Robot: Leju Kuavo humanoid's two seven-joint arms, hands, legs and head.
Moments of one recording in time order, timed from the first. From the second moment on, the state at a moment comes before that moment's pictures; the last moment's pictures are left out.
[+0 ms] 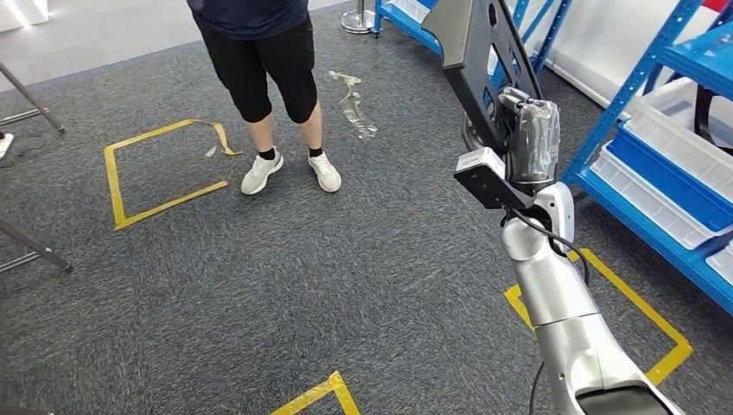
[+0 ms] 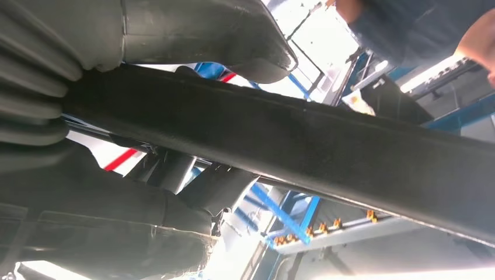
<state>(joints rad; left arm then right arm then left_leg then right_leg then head) -0.11 -0.15 0.37 -0.20 -0.34 0.36 -0.21 -0.70 -0.05 0.25 -1.12 0.71 -0.51 -0.35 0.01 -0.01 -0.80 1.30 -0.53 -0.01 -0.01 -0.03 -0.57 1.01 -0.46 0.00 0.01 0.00</state>
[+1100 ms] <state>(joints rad) -0.13 -0.15 0.39 -0.20 -0.34 0.35 -0.20 -0.70 -0.04 0.24 -1.13 0.73 -0.49 -0.34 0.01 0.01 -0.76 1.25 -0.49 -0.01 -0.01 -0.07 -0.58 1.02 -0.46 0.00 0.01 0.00</state>
